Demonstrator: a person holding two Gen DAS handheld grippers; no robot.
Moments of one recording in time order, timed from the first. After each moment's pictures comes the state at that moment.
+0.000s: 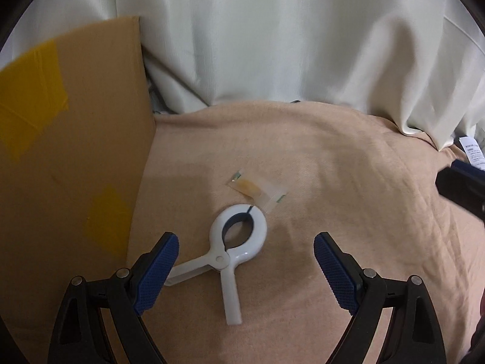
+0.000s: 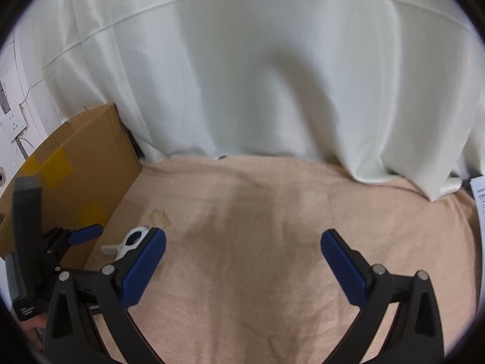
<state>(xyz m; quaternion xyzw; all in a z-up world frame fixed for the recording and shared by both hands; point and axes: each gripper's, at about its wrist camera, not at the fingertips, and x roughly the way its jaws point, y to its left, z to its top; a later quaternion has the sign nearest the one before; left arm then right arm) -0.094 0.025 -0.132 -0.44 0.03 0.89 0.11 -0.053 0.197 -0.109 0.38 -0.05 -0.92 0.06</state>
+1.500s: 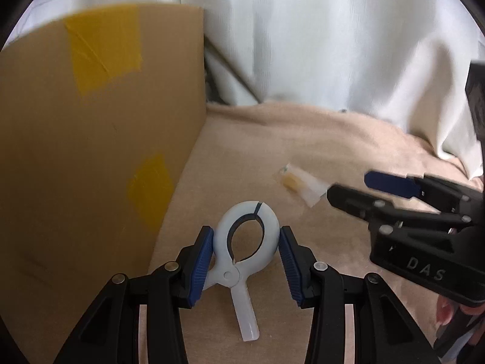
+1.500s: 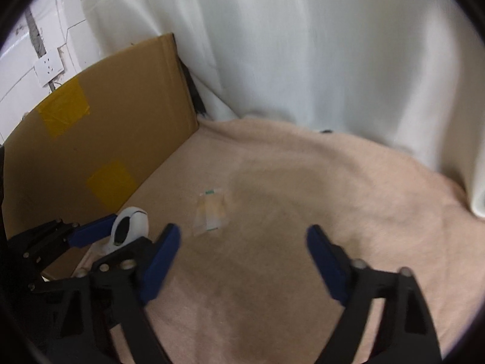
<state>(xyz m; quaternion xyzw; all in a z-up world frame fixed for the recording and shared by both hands) -0.077 0.006 -0.142 -0.43 0.00 0.90 0.00 -0.109 0.127 -0.167 0.41 0.01 -0.89 0.22</state>
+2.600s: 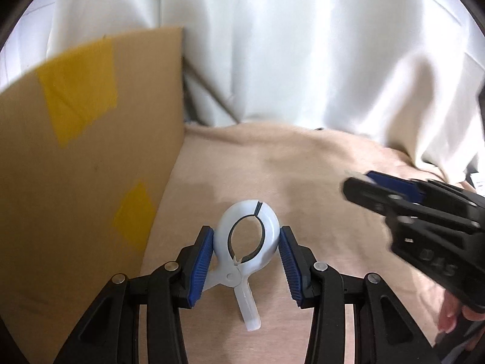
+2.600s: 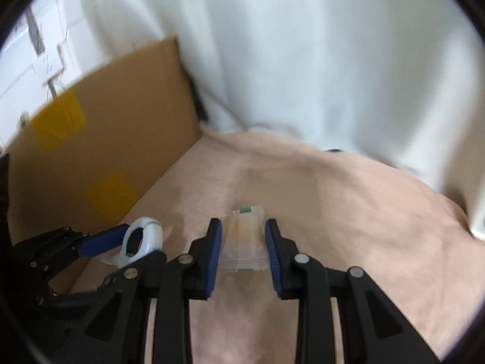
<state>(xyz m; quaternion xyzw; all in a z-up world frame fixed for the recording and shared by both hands) -0.082 0.013 -0.121 -0.40 -0.01 0.91 0.05 -0.103 0.126 -0.144 0.39 0.01 -0.90 0.19</state>
